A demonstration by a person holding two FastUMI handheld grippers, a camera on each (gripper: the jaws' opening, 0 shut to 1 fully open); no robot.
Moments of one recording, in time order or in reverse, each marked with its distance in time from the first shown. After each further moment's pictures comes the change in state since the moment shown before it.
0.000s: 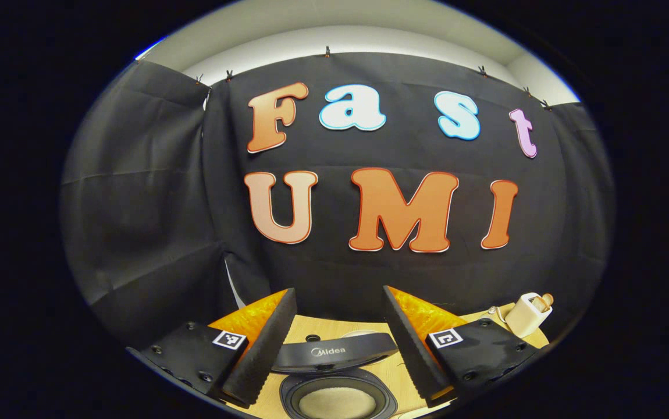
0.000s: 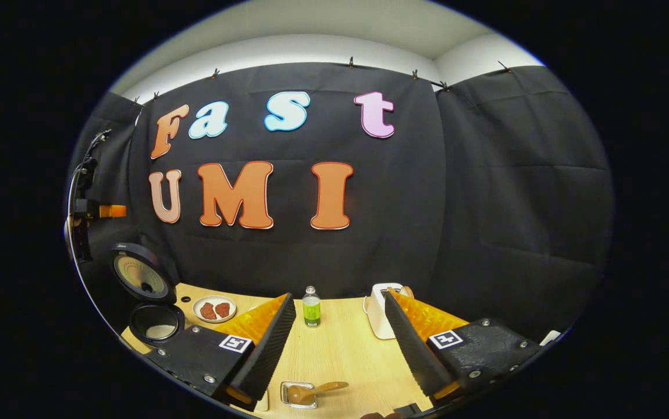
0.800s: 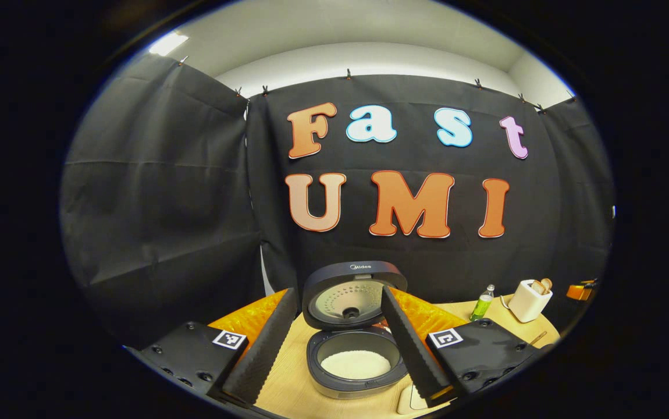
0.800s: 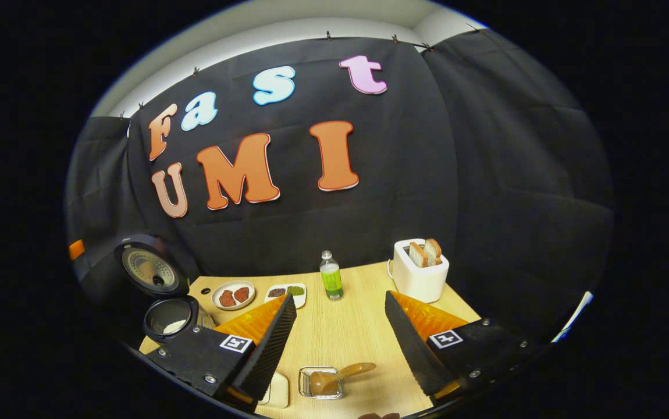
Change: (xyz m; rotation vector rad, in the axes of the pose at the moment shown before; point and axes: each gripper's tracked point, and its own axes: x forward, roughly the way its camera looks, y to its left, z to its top) left arm -0.199 0.030 -0.072 -0.038 -0.105 0.090; right arm 0.024 0.007 -0.067 0.117 0.110 0.089
